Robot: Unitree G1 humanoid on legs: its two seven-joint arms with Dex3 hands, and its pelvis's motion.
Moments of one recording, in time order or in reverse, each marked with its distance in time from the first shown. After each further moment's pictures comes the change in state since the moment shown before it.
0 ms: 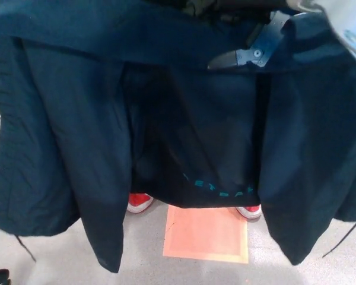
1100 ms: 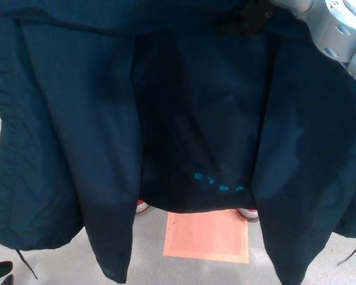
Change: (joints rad) left_arm -0.001 -0.004 0.013 -0.029 -0.003 -0.018 -0.049; right_arm -0.003 0.024 0.041 0.045 -0.335 -0.083 -0.466
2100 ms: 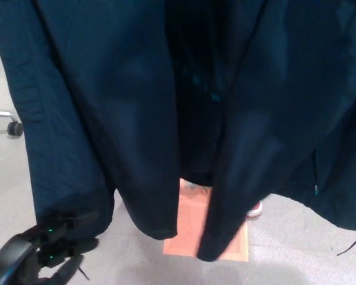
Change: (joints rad) left_arm 0.374 -0.066 -0.163 -1.077 -0.182 0.031 -0.290; right_arm -0.205 0.067 -0.215 0.328 -0.052 -0.109 -0.358
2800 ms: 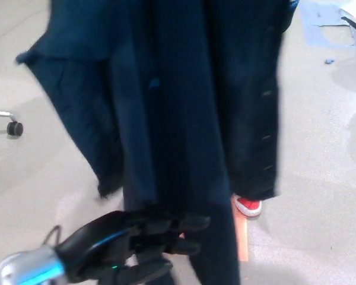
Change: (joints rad) left_arm -0.198 0.013 -0.326 -0.209 -0.092 0.255 -0.157; right_arm -0.358 0.251 -0.222 0.127 -0.014 -0.184 -0.035
